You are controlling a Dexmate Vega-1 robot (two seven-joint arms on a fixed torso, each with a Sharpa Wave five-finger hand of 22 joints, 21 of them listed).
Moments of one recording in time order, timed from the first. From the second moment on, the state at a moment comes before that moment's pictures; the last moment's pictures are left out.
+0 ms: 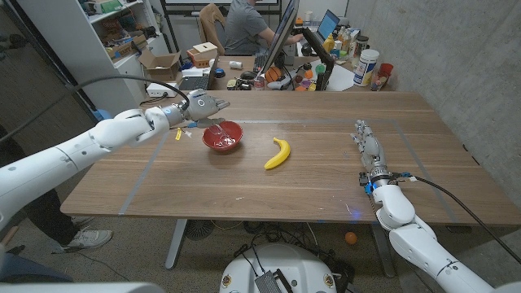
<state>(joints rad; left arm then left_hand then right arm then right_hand) 0.58 1.12 0.67 -1.71 1.31 -0.16 0.19 0.47 0.18 0.28 0.18 0.33 0.21 0.11 0.18 0.20 0.36 0.03 0.20 0.23 0.50 -0.04 0.18 0.20 0.82 0.15 0.46 0.16 -1.23 -0.55 -0.27 -1.60 0.43 0.45 -0.28 0.04 0.08 0.35 0.15 0.26 0.01 0.02 0.19 0.18 0.00 0.02 0.20 0.18 -0.07 -0.04 0.19 0.18 0.11 -0.04 0.19 0.17</state>
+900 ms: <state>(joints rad) 0.66 1.12 0.57 -1.79 1.21 -0.06 0.15 0.26 0.17 0.27 0.20 0.36 0.13 0.13 0.18 0.20 0.24 0.06 0.19 0.22 0.40 -0.01 0.18 0.20 0.71 0.20 0.29 0.16 -1.26 -0.56 -0.26 -1.63 0.43 0.46 -0.28 0.04 0.08 0.35 0.15 0.26 0.02 0.02 0.19 0.18 0.01 0.02 0.20 0.18 -0.06 -0.03 0.19 0.18 0.09 -0.03 0.19 0.17</state>
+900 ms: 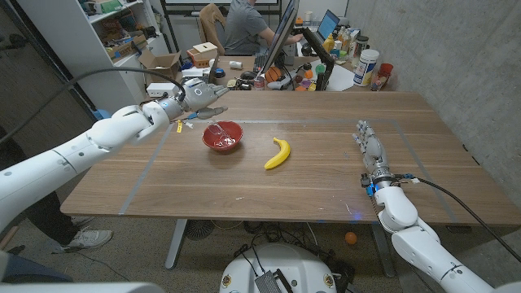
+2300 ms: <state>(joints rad) 0.83 1.16 0.39 -1.93 0.96 0.06 0.22 0.07 0.10 0.25 0.19 0.37 0.05 0.08 0.18 0.19 0.14 0.04 0.19 0.20 0.28 0.03 0.18 0.19 0.60 0.21 0.19 0.17 -1.33 -0.56 -0.24 -1.68 0.42 0.48 -0.29 0.04 0.08 0.35 0.15 0.26 0.02 0.02 0.19 0.18 0.01 0.02 0.20 0.18 -0.06 -0.03 0.19 0.18 0.09 -0.03 0.19 0.17</state>
